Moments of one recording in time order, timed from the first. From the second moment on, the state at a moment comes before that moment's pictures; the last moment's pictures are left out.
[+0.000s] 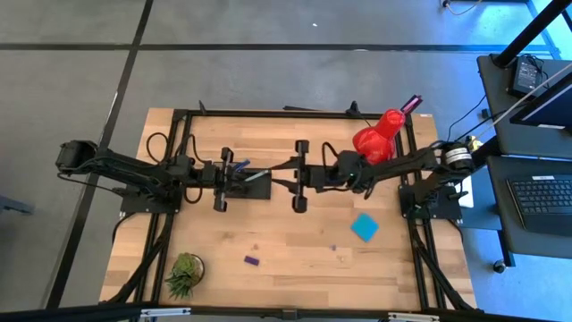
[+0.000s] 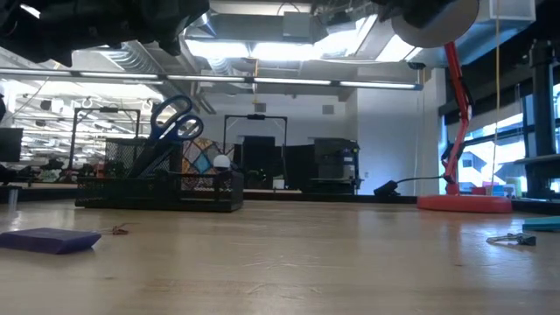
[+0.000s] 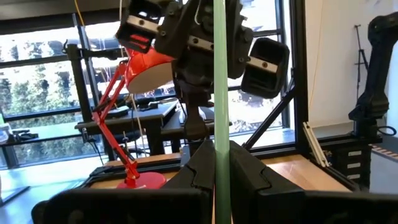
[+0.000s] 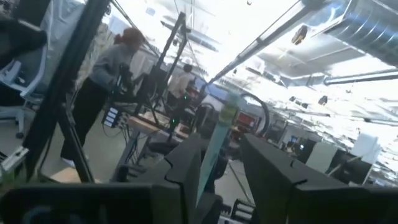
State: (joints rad) left arm -0.02 0.96 0.25 0.91 0.03 0.12; right arm 0.06 1.68 1.04 1.00 -0.06 -0.45
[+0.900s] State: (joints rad) left arm -0.02 0.96 0.25 0.86 0.02 0.18; right arm 0.04 1.76 1.14 0.99 -0.15 -0.44
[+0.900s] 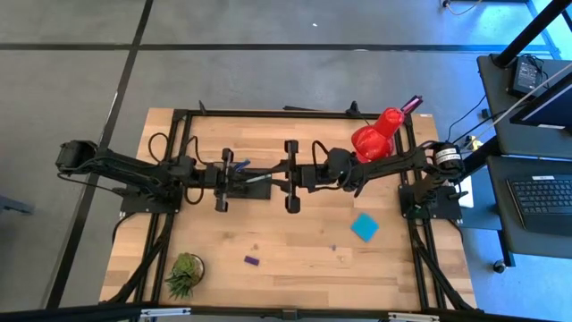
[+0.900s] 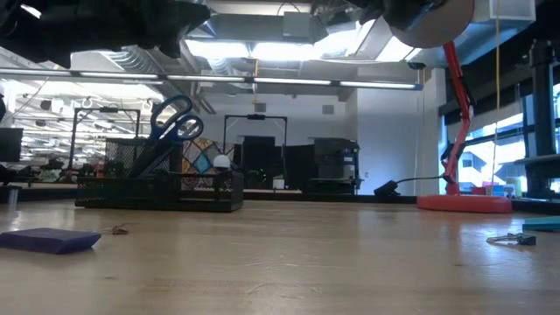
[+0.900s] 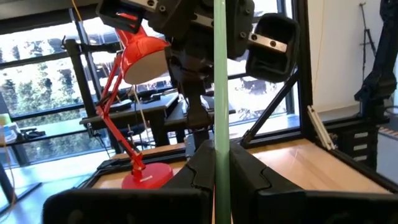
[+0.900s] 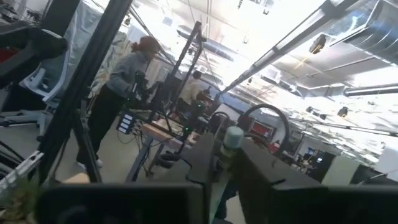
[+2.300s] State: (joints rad) left arm -0.02 0.64 0.25 0.41 -0.25 0.30; right arm -0.05 1.76 1.14 0.94 -0.15 -0.35
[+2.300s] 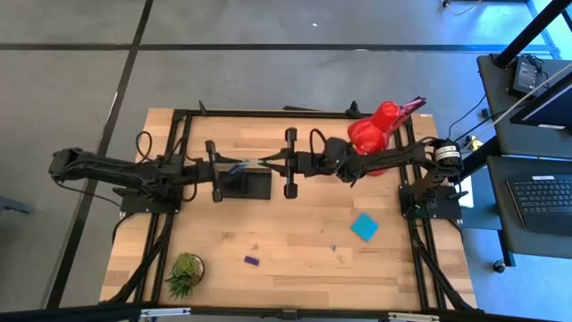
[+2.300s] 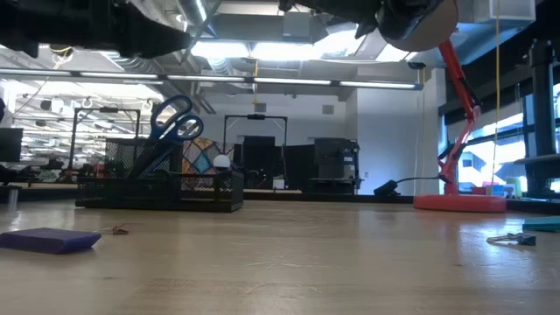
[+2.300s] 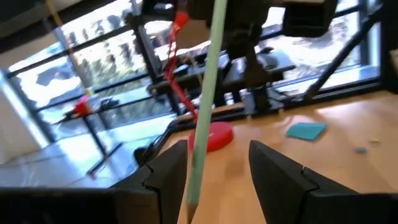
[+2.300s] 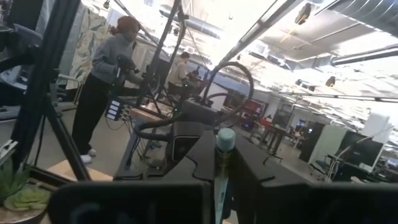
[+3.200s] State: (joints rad) left arm -0.02 0.50 0.25 0.38 -0.43 0.35; right arm -0.14 2.06 1.23 1.16 -0.22 -0.08
